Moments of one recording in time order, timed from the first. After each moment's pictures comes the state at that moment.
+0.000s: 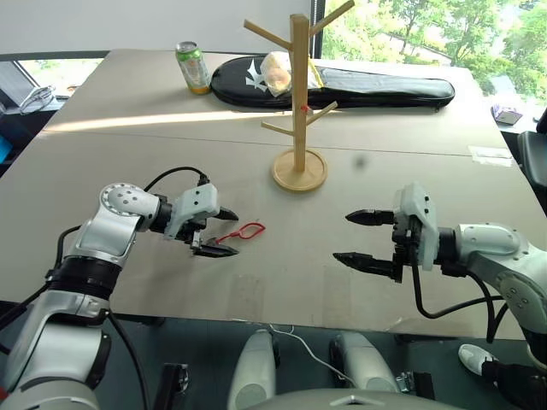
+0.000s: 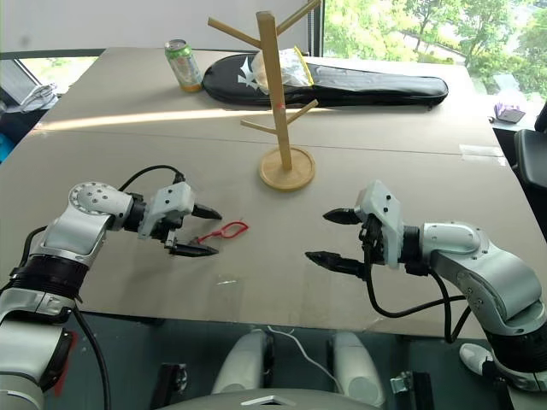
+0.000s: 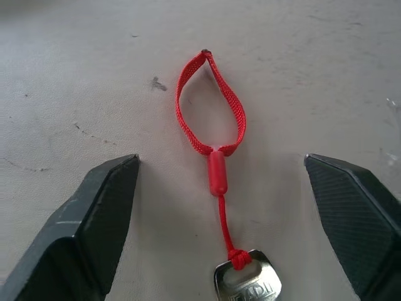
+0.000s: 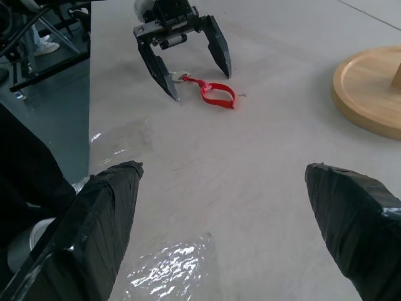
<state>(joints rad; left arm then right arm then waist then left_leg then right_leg) -0.57 0.88 -0.20 0.37 -0.16 0.11 -1.46 -0.27 -0.70 0.03 -0.60 0.69 0.84 0.82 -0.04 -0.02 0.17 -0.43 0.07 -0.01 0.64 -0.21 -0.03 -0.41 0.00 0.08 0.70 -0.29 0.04</state>
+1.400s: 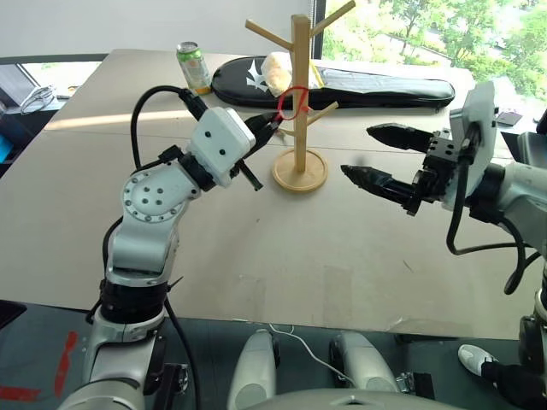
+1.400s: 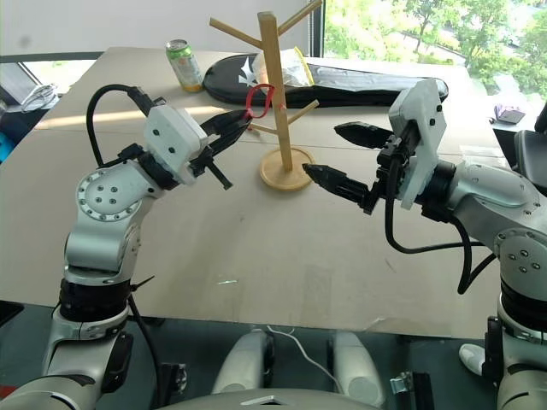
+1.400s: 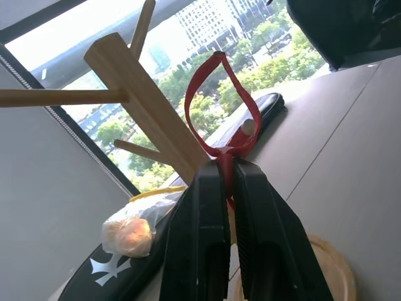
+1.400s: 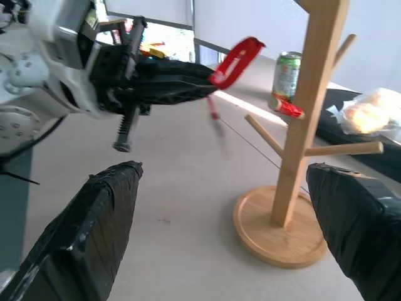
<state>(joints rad) -0.52 0.54 0.01 -0.32 -0.08 0.17 -0.65 -0.60 -0.68 -0.20 -0.62 1.05 1.01 0.46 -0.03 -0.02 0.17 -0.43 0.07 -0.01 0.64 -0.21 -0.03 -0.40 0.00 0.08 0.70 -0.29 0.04</state>
